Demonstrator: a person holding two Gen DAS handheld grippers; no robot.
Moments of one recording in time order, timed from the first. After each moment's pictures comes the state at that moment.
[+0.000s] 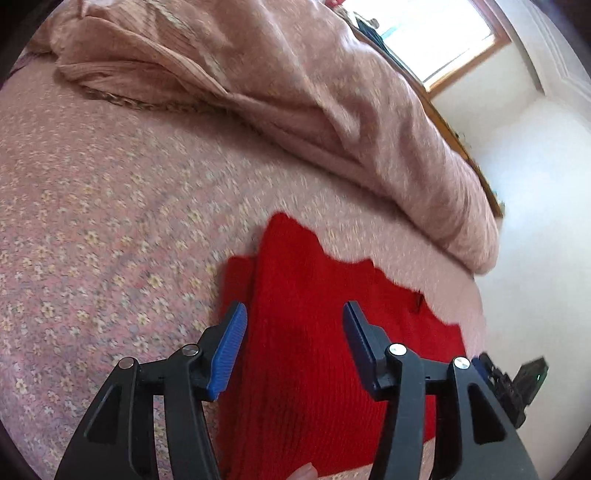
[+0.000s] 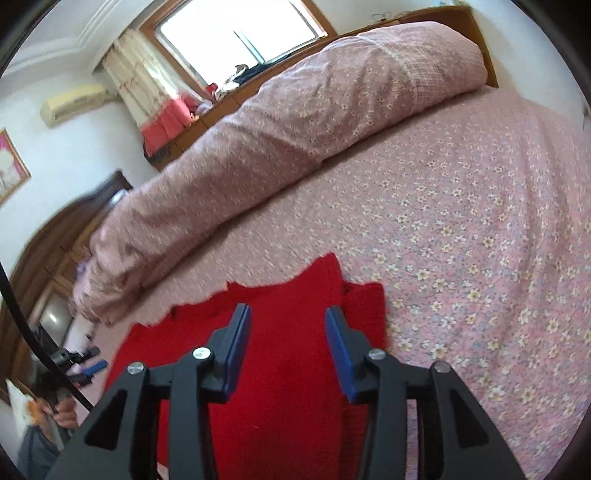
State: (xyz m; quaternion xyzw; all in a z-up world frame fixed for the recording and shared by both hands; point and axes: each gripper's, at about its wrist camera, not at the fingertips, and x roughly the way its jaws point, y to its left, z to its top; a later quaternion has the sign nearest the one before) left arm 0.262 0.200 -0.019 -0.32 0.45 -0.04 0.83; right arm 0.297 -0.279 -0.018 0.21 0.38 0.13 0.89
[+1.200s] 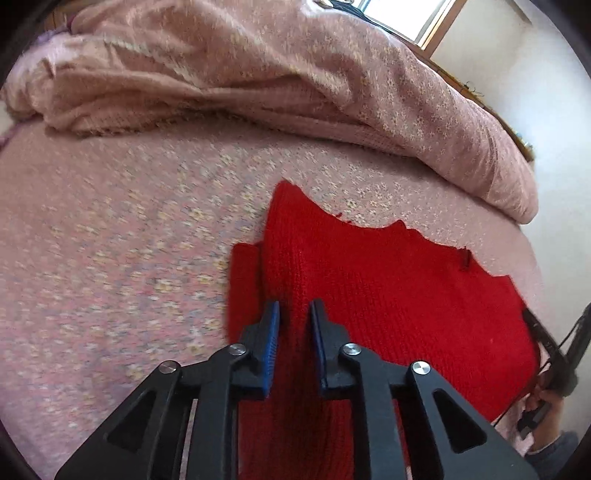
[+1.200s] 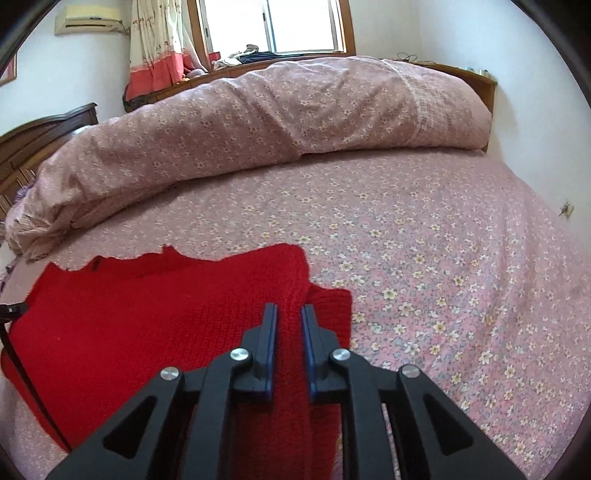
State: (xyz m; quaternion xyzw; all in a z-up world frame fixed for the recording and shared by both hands) left arm 0.261 0.166 -0.017 -0.18 0.47 0.01 0.86; right arm 0.301 -0.248 -0.029 0.03 0.38 0.05 0.92
